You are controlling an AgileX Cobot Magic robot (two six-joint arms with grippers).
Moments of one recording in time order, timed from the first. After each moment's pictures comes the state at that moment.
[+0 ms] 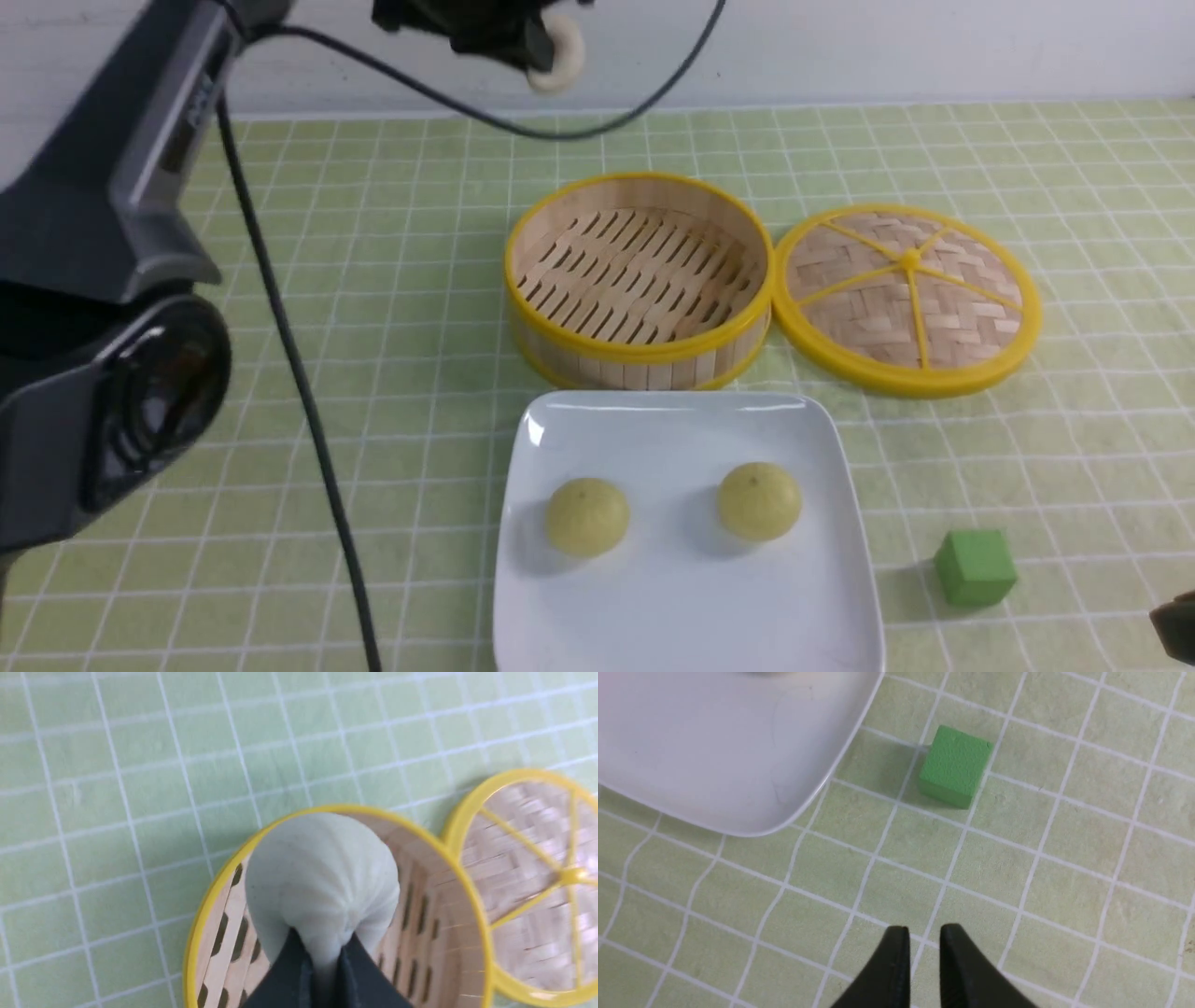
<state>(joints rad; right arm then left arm) 0.45 0.76 -0.61 0.05 0.90 0.08 -0.32 2.30 -2.67 -0.24 1.24 -0.08</state>
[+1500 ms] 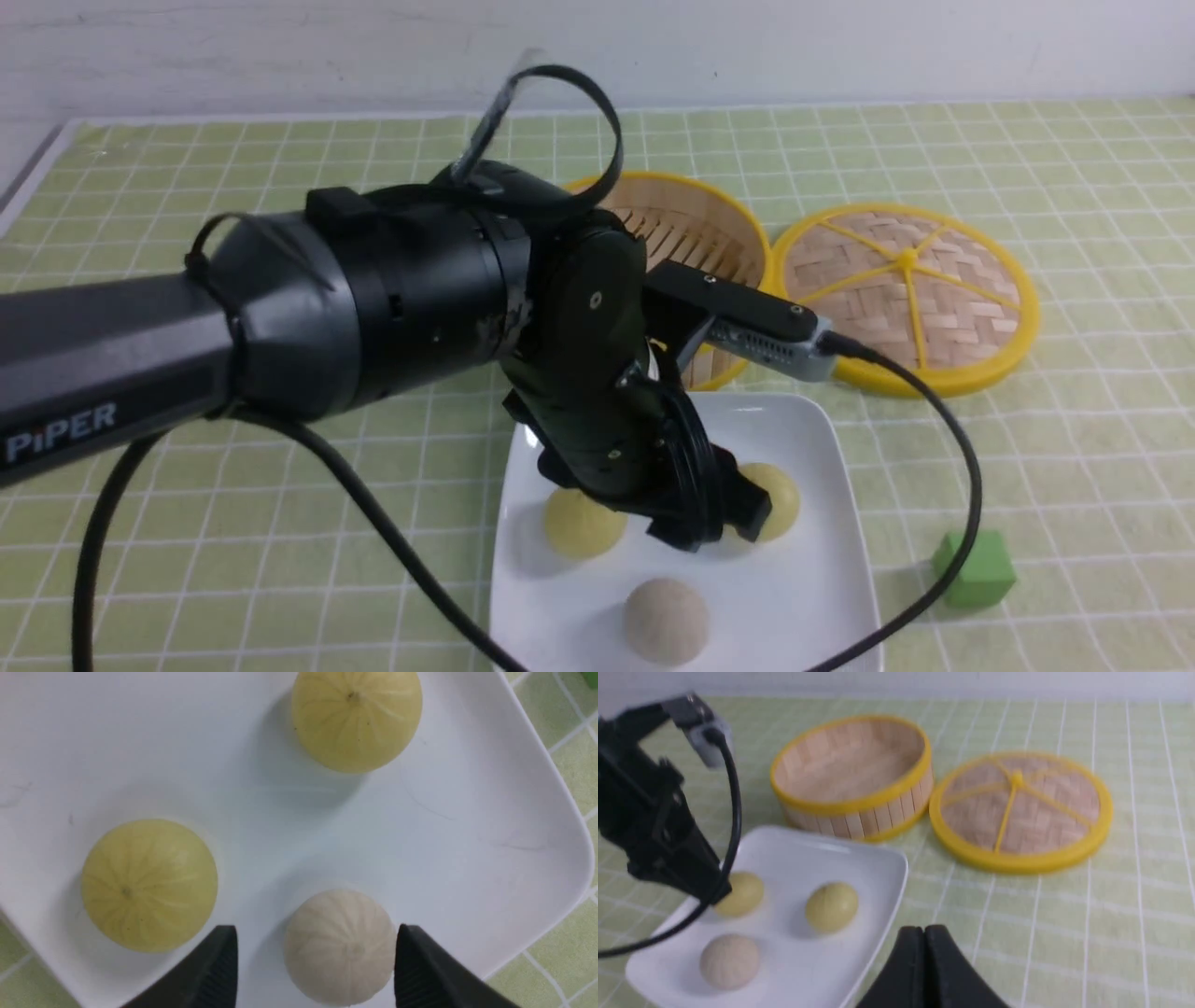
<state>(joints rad) 0.45 0.10 -0.43 -0.04 0.62 0.18 -0.82 1.70 -1.28 -0.06 0.83 -0.13</state>
